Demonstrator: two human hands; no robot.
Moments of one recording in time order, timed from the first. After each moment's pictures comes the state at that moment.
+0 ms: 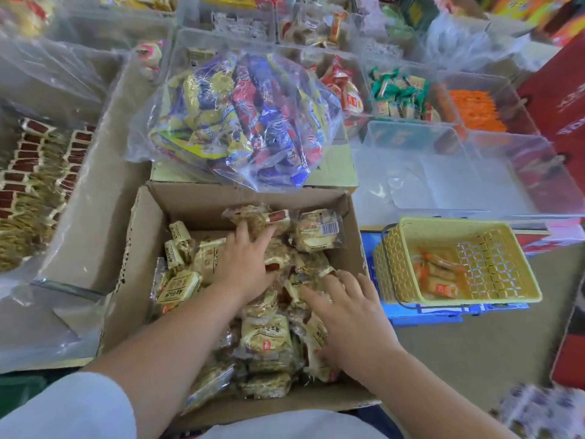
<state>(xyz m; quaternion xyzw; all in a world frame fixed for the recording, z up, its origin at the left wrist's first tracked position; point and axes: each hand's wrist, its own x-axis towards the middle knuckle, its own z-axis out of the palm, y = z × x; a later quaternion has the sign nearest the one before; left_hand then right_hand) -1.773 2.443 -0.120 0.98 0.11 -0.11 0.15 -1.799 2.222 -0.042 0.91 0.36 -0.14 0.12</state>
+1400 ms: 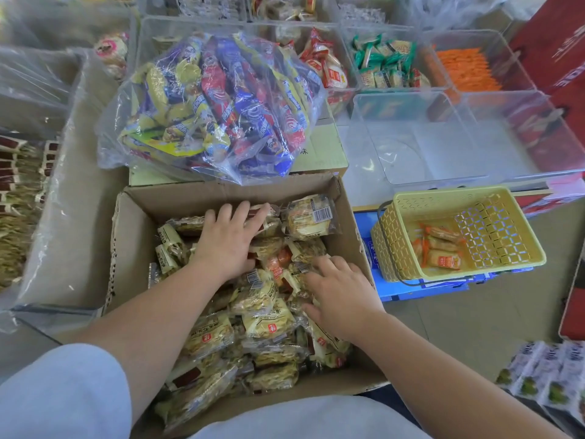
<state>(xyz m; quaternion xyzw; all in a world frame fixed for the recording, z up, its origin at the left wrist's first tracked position) -1.743 2.480 -0.136 0.99 -0.04 -0.05 -0.08 -1.775 2.229 -0.077 0.93 0.31 -0.19 0.03</state>
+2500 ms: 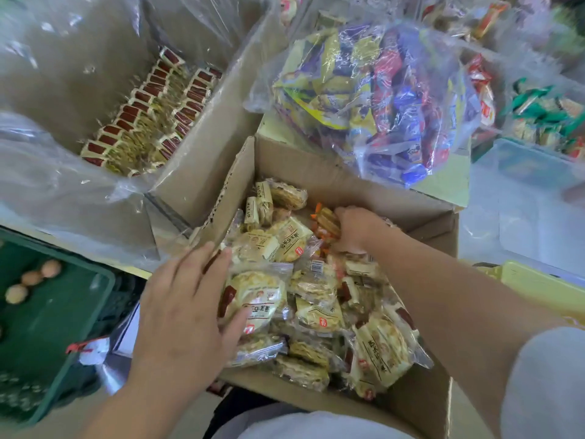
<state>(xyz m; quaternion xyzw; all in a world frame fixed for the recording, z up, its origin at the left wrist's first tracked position) -1.969 2.478 -0.042 0.94 0.28 0.08 0.15 -1.643 2.379 -0.127 0.86 0.40 -0.29 0.13</state>
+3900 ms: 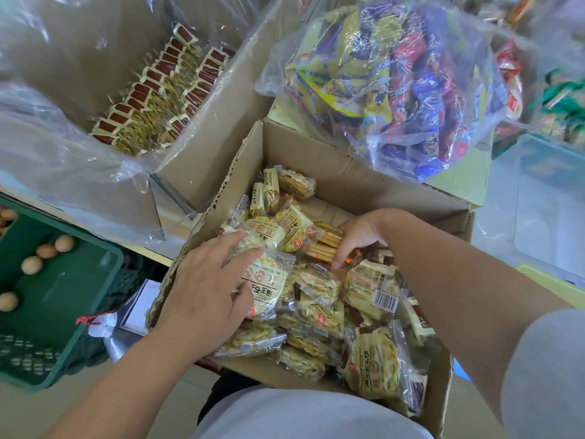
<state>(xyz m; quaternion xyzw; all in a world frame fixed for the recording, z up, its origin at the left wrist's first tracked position) -1.954 2.485 -0.066 0.94 0.24 -0.04 0.24 -1.639 2.387 -0.123 0.73 0.24 -0.62 0.16</state>
